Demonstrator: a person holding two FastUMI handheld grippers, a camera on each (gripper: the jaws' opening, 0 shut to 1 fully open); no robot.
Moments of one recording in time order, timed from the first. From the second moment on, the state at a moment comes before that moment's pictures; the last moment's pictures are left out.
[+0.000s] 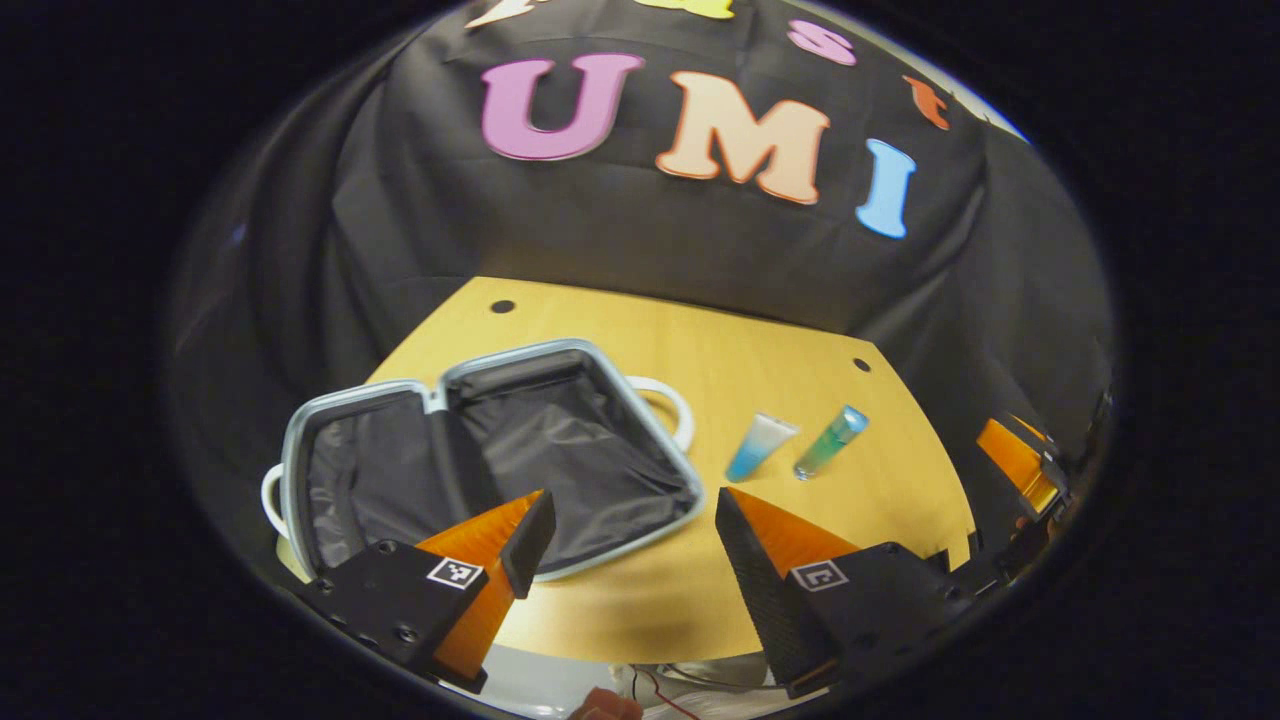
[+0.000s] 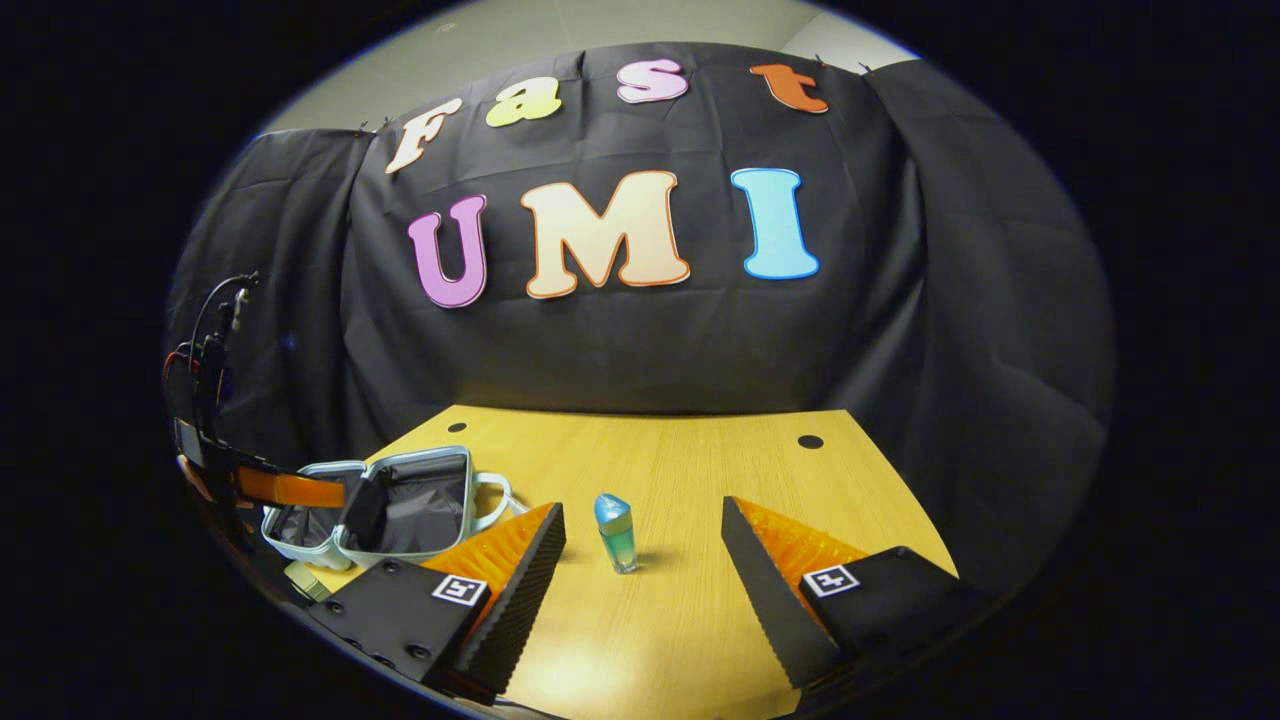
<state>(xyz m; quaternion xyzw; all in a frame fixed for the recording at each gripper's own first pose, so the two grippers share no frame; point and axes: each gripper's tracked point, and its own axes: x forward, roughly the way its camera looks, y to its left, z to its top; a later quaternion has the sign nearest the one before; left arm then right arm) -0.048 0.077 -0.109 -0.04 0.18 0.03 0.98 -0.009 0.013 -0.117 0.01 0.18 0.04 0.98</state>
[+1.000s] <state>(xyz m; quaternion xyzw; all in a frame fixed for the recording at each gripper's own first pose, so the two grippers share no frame) 0.124 -0.002 -0.213 -0.10 0.17 0.09 0.98 0.042 0.003 -0.250 -0.01 0.27 0.18 0.95</state>
